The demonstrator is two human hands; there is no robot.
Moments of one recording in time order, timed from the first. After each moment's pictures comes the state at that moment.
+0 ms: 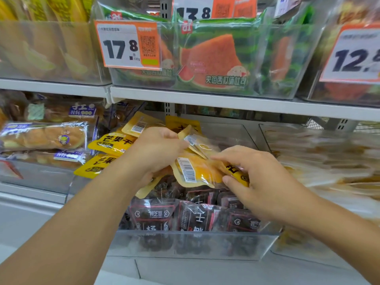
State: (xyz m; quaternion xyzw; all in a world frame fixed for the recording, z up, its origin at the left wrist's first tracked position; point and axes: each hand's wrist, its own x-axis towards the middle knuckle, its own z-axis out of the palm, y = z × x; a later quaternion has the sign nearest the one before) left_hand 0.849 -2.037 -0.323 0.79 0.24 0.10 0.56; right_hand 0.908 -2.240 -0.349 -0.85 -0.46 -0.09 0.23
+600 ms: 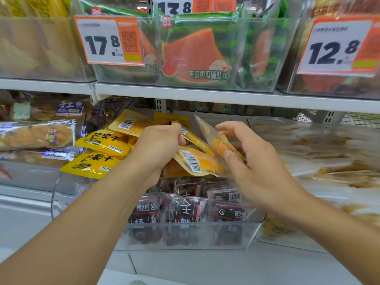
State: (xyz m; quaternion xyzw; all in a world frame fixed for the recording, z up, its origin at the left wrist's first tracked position) left_hand 0.857 -2.073 -0.328 0.74 0.27 0.17 0.59; right_hand 0.903 -2.249 -0.345 -0.83 -0.38 -0.10 0.40
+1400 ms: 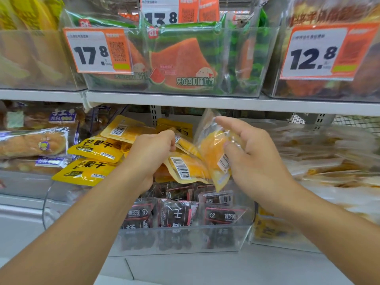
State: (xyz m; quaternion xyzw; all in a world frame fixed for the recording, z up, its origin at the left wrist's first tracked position) left_hand 0.860 -2.076 -0.327 0.72 0.28 0.14 0.62; right_hand 0.902 -2.251 -0.329 -0.82 -0.29 -0.08 0.49
